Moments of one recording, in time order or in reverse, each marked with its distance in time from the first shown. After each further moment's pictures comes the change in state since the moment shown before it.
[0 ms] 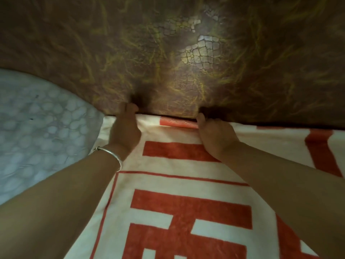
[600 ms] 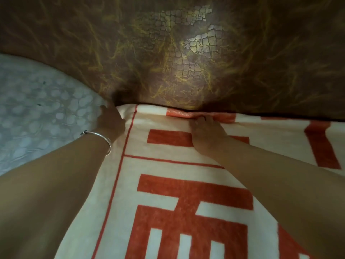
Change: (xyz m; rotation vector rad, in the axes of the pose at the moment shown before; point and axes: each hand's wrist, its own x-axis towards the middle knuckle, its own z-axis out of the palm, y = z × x) left_hand 0.004 -0.044 -0.014 0.197 -0.236 -0.392; right_hand -0.008 -0.040 -0.004 -0.024 -0.350 0.054
